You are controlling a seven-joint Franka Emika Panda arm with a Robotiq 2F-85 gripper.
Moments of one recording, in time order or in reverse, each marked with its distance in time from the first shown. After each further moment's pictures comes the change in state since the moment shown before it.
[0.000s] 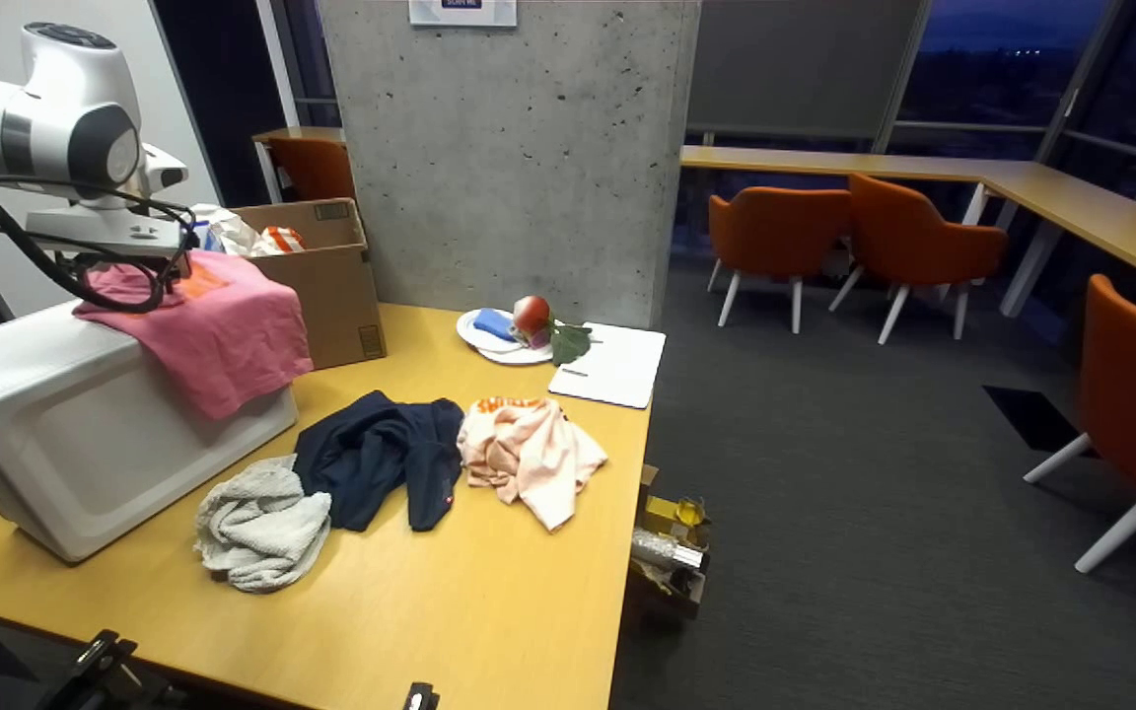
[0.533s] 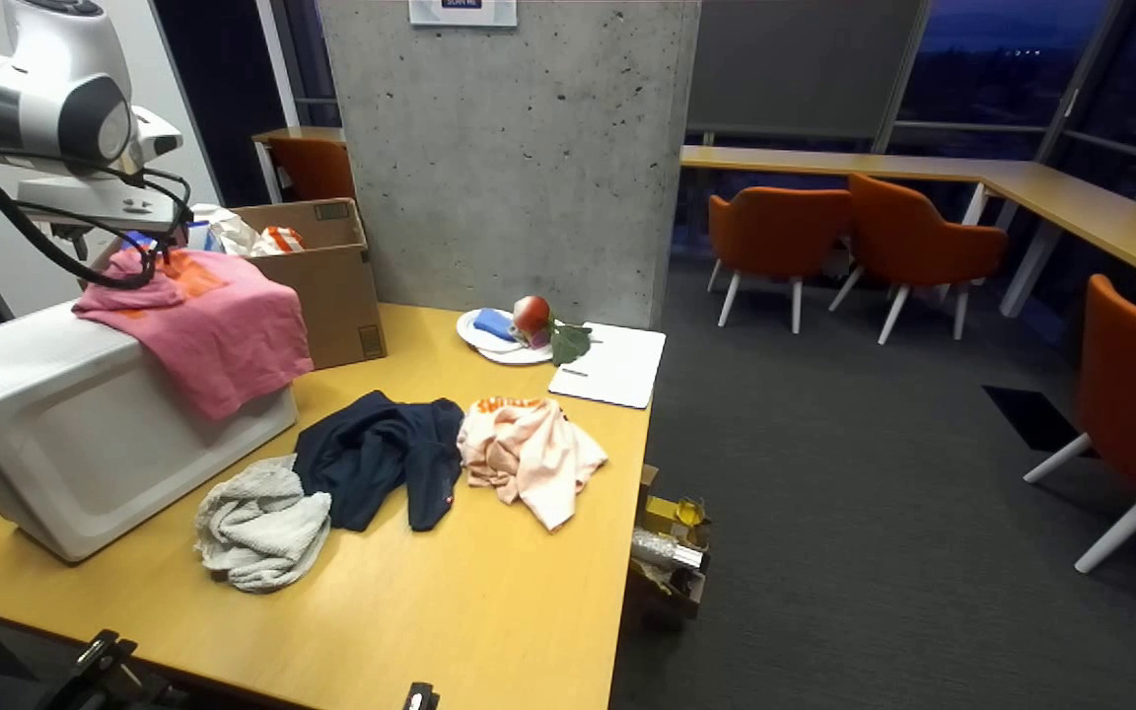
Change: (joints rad) arm -0.021 -0.070 0.026 -0.075 -0.007 0.112 0.017
